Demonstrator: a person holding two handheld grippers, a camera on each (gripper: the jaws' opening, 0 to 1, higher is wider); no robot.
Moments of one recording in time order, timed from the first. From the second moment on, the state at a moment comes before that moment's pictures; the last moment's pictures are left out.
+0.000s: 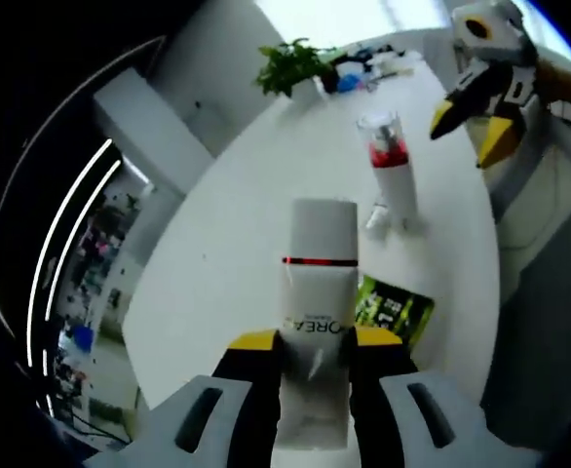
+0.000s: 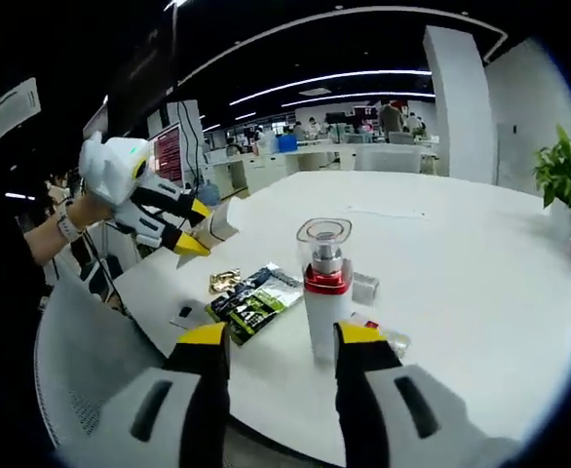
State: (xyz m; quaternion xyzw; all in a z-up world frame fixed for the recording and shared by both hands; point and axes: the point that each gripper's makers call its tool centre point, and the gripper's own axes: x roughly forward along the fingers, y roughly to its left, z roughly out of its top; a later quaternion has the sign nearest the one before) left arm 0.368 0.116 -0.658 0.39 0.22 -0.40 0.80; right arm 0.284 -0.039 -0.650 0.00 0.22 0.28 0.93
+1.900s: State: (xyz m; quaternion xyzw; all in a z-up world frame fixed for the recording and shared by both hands) left arm 0.316 0.048 -0.638 0.22 0.19 -0.43 0.85; right arm 0.324 0.048 -0.620 0.25 0.15 0.34 0.89
